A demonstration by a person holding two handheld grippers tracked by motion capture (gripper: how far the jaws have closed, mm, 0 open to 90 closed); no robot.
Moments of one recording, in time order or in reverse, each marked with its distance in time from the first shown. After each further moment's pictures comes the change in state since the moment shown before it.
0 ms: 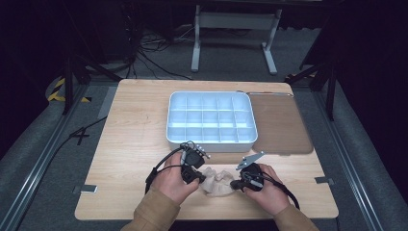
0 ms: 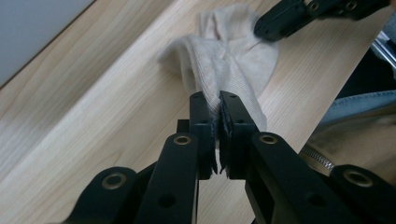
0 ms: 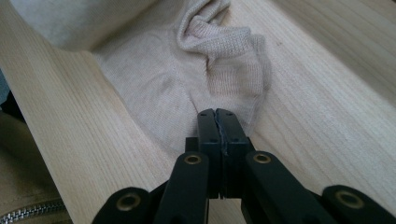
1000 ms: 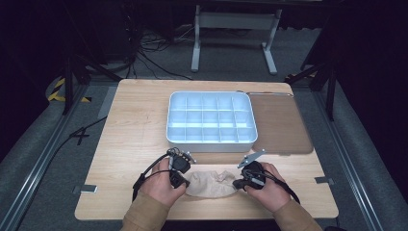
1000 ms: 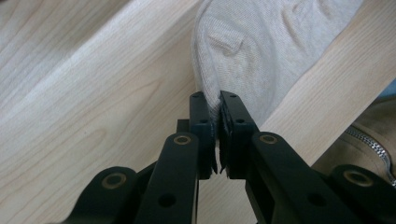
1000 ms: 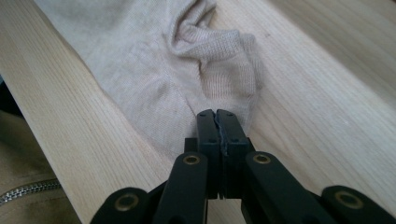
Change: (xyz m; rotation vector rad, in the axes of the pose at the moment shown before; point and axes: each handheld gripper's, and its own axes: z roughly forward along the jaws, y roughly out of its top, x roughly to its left) left arm 0.024 -0.039 0.004 0.115 0.082 -0.126; right arm -0.002 0.003 -0.005 0.042 -0.011 0.026
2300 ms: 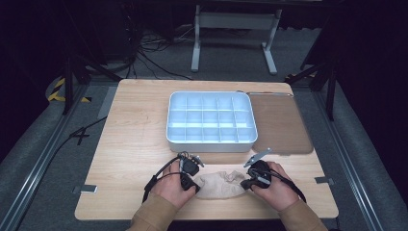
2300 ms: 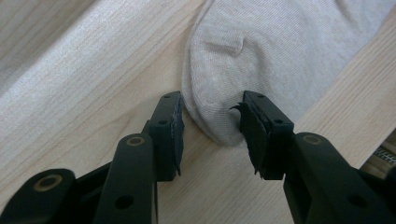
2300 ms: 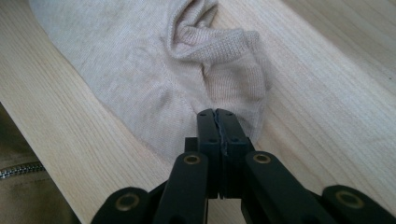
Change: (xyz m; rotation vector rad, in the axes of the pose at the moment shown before) left arm -0.013 0.016 0.038 0.024 0.013 0.057; right arm -0.013 -0.011 -0.011 0.064 -0.038 0.039
